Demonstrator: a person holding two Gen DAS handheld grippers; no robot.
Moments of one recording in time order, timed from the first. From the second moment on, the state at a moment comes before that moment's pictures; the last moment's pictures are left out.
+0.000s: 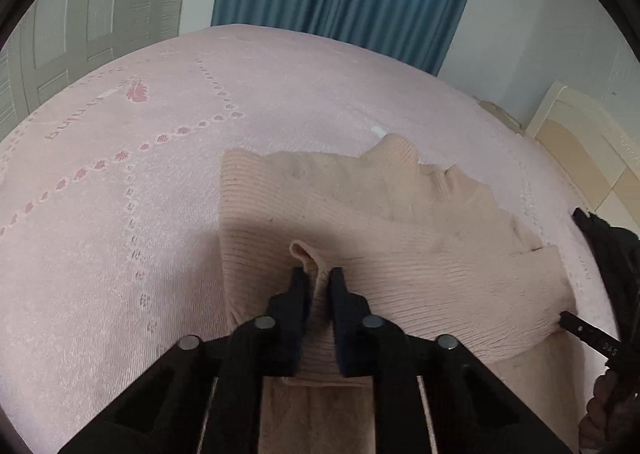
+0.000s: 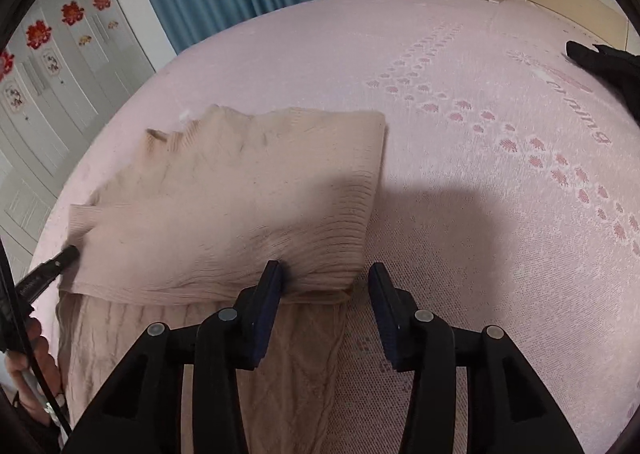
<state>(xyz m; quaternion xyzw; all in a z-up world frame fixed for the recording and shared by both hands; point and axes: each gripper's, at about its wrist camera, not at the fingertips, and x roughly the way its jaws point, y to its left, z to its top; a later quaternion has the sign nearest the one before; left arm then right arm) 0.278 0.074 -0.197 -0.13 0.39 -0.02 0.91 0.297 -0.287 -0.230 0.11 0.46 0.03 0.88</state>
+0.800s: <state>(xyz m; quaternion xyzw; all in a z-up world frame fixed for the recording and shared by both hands) 0.247 0.053 -0.196 -0.06 0.40 0.01 0.92 0.277 -0.299 -0.212 0.12 0.42 0.02 0.90</state>
